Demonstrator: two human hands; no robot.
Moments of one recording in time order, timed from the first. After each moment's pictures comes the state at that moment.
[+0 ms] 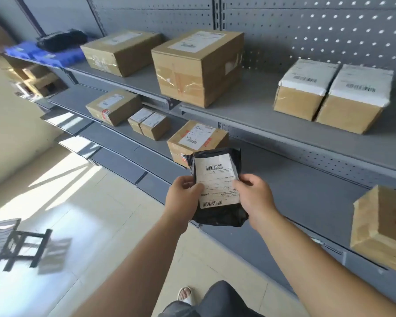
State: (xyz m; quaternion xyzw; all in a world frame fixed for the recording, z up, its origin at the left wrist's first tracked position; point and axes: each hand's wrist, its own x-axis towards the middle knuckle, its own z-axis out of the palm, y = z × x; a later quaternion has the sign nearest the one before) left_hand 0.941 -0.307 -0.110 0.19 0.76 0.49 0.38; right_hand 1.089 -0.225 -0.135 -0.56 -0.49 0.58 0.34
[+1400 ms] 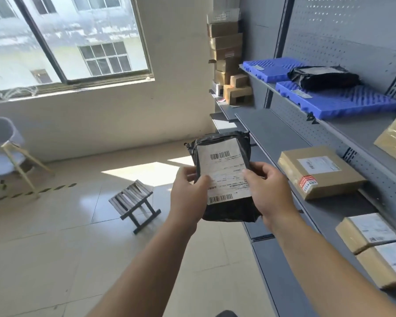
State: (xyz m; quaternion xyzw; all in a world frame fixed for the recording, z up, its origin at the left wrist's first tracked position) left_hand 0.321 -0.444 -0.013 -0.04 0.71 0.70 0.07; right_hand 0.355 -0.283 -0.029 -0.22 -0.69 0.66 0.20
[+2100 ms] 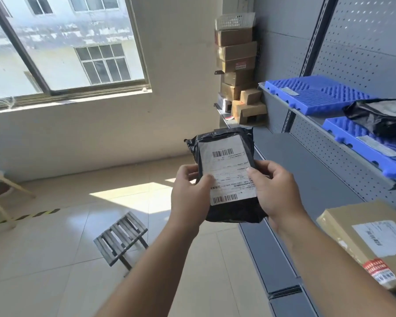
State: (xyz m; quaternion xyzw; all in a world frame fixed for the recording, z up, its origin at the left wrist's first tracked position) left_hand 0.003 -0.402 -0.010 -0.02 0.69 0.72 0.05; right_hand 0.042 -0.237 -0.019 -0.20 -0.72 0.63 0.22
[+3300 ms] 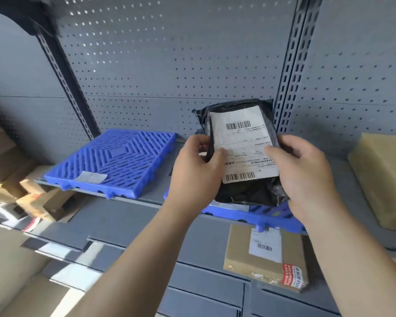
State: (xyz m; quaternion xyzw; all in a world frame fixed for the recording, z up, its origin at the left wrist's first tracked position) left_hand -0.125 0.012 0.080 0.52 0.61 0.55 0.24; right_hand 0.049 0.040 0.072 -0.51 -0.52 0.37 0.57
